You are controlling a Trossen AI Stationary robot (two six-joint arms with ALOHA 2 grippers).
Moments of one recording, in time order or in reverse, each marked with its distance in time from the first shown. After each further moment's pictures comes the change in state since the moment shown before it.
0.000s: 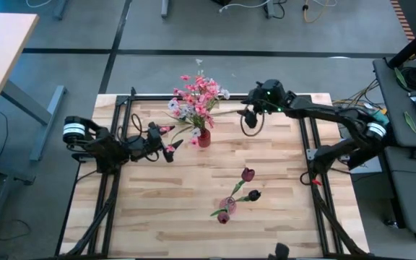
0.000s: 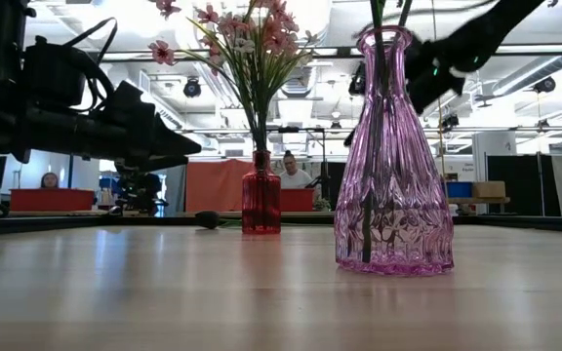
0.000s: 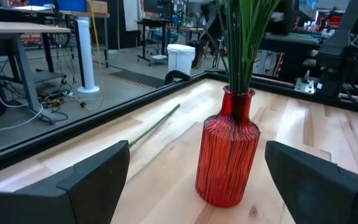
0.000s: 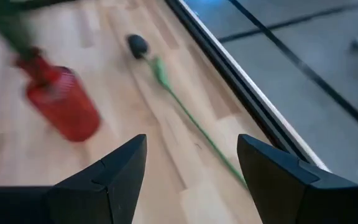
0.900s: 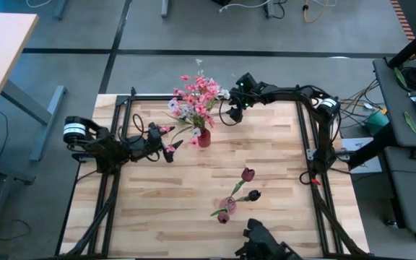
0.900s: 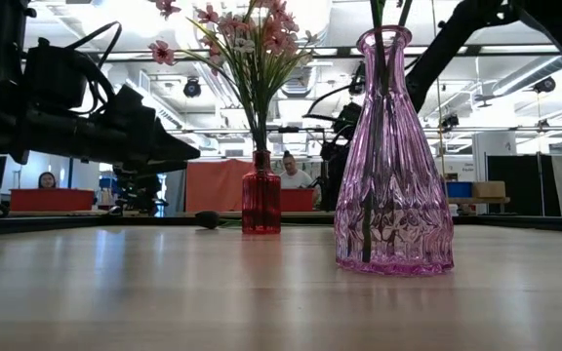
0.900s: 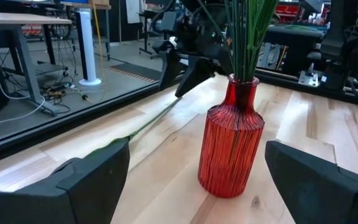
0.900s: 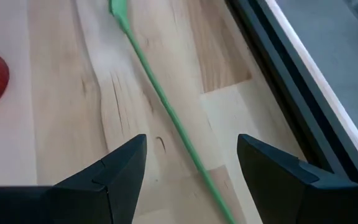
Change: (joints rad) left arm 0.000 0.003 -0.001 -0.029 -0.007 -0.018; right arm -0.079 0.563 0.387 -0.149 -0.090 -0.173
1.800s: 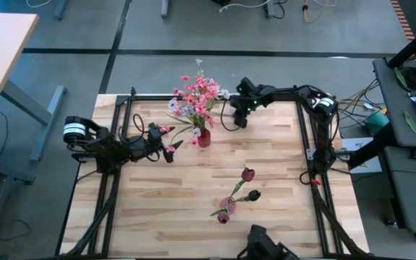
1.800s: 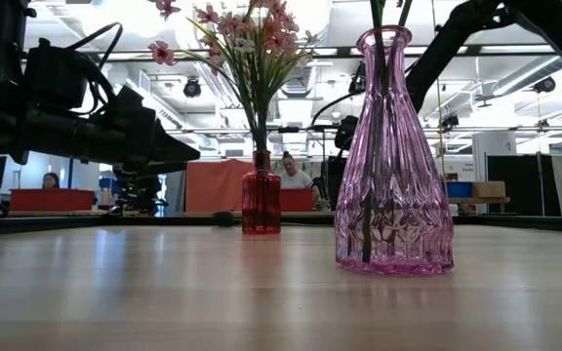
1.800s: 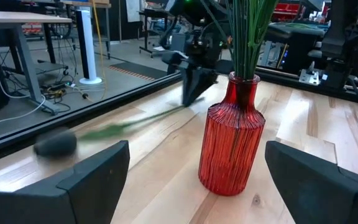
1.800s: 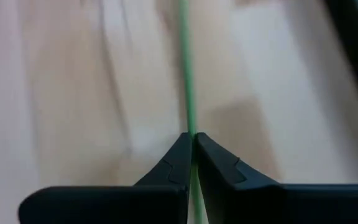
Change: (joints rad) left arm 0.000 0.000 0.000 -0.007 0.000 0.000; right arm 0.009 0.034 0.001 -0.190 0.053 -0.116
